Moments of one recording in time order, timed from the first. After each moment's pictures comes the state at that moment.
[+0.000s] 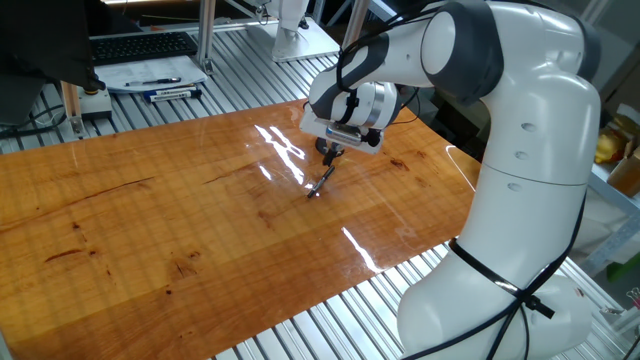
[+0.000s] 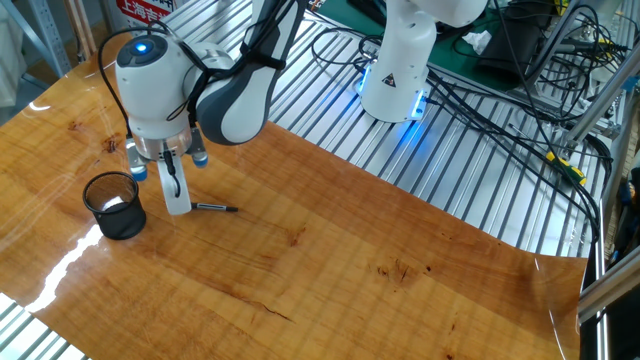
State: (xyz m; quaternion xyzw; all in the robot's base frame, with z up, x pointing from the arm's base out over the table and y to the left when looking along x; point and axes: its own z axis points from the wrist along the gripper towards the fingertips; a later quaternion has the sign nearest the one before) arm 0.549 -0.208 0.081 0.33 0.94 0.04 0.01
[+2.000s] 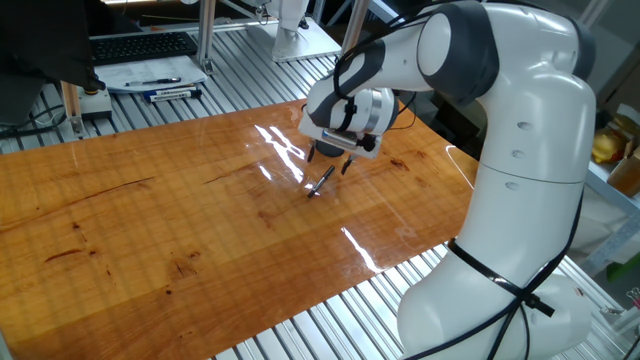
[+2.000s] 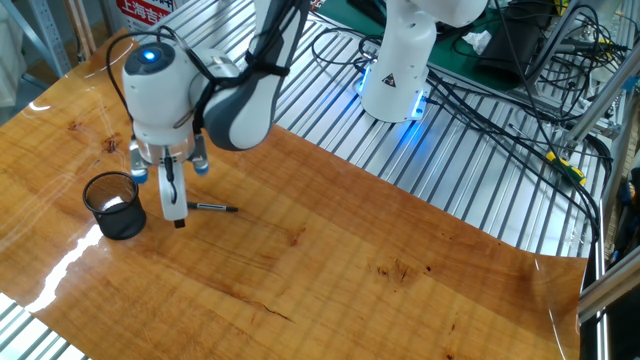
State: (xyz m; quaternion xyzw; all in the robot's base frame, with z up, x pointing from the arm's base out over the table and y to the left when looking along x) arm 0.549 -0.208 0.069 0.38 0.92 0.02 0.03
